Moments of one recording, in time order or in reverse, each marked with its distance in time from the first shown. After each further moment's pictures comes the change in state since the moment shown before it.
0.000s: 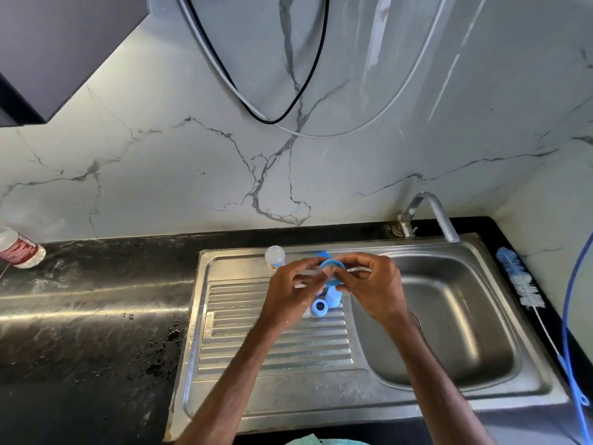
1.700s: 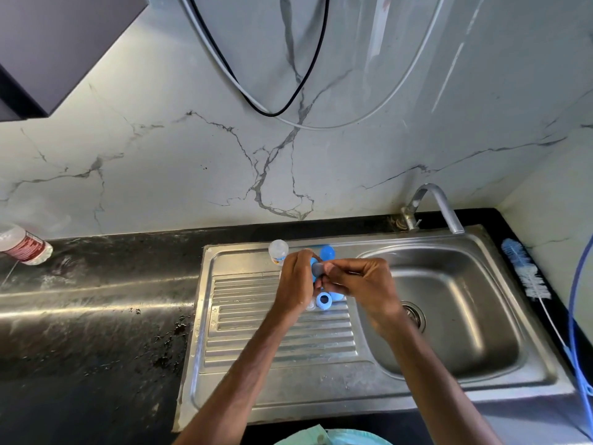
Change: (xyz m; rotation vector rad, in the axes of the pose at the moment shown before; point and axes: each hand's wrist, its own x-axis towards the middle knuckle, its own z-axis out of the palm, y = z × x) left_hand 0.004 0.025 0.015 -0.135 0.211 -0.346; right_hand -0.024 0.001 0.015 -0.096 -0.132 -0.233
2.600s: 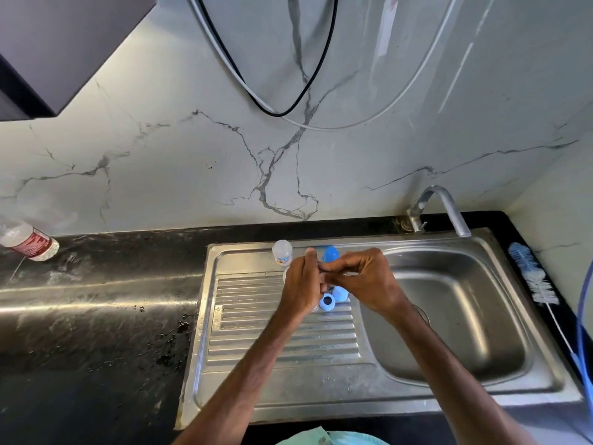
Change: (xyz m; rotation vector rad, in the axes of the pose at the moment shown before) left_hand 0.012 -0.013 0.003 0.102 -0.012 0.018; right_hand 0.027 -0.008 -0.009 0.129 -0.099 0.016
